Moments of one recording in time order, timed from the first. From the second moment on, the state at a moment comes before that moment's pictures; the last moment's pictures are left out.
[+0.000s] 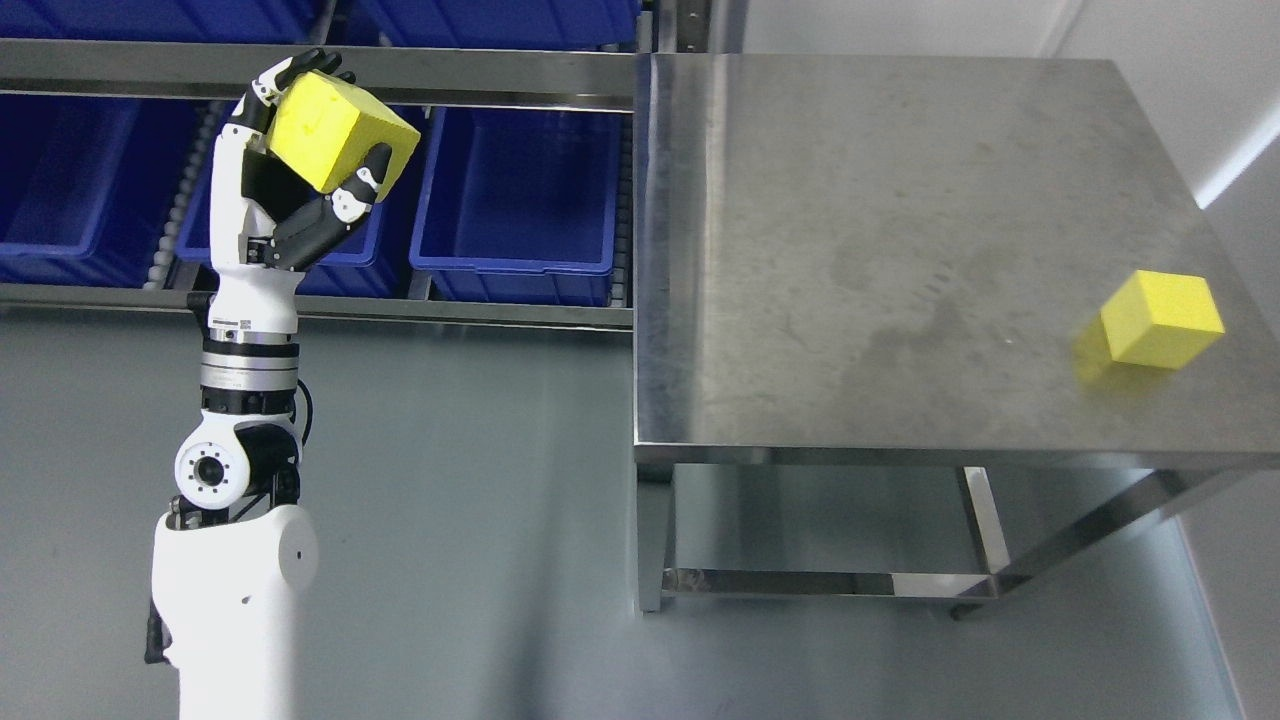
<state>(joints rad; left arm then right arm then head) -0.38 0.00 0.15 -1.51 0.21 -0.39 -0.31 0.00 0.00 -0.09 0.00 0.00 -0.10 0.02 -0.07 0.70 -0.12</state>
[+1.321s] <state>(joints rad) -0.34 0.00 0.25 -1.53 0.21 -0.38 -0.33 0.00 0.00 -0.09 0.00 0.00 -0.10 0.02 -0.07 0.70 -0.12</state>
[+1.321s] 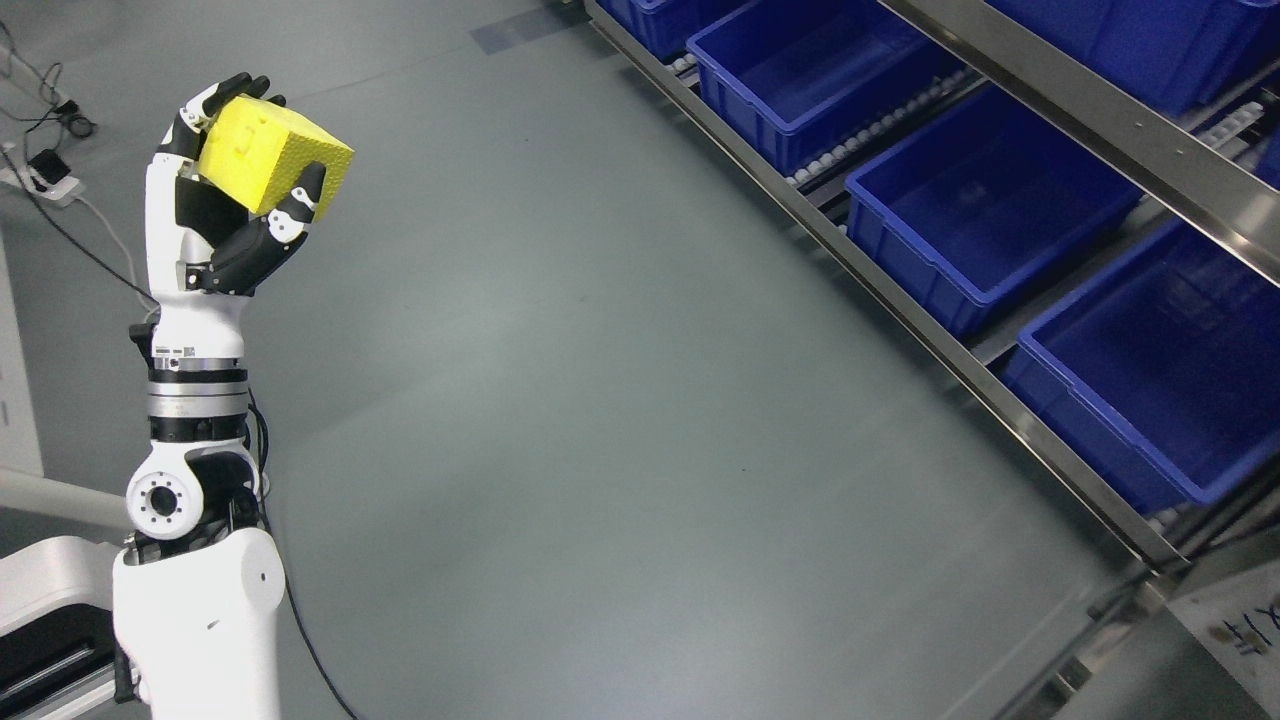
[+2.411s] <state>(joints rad) -0.34 0.00 0.26 -1.53 0.21 -0.38 -0.33 0.00 0.00 -0.09 0.00 0.00 -0.10 0.02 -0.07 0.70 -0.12</state>
